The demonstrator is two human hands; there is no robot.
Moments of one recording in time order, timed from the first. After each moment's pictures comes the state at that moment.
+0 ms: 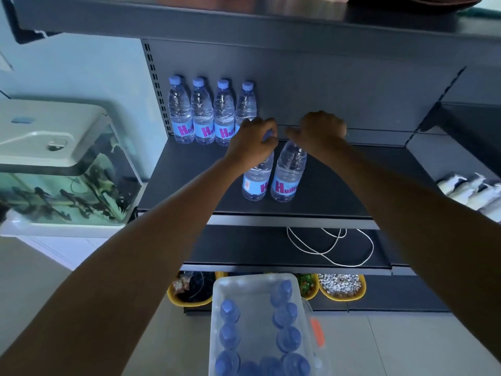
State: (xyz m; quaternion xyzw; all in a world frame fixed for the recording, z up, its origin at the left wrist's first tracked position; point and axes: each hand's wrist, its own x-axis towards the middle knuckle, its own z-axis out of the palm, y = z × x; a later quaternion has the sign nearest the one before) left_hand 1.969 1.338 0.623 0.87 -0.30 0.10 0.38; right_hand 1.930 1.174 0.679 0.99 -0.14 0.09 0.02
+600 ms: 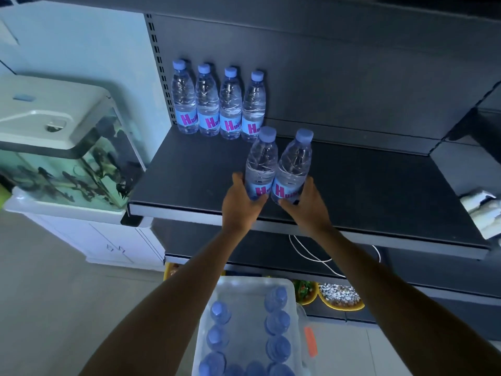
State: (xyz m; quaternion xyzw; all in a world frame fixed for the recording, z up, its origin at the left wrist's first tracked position) left_hand 1.901 1.336 0.493 0.85 -0.02 0.07 0.53; right_hand 1.879 1.150 0.499 0.91 -0.05 0.08 -0.40
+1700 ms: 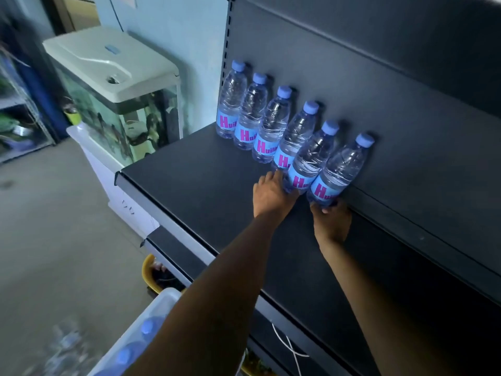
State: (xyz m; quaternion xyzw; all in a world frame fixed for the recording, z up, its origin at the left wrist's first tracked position) left_hand 2.061 1.234 0.483 0.88 0.16 0.20 0.39; right_hand 2.085 1.084 0.460 0.89 -0.07 0.14 -0.42
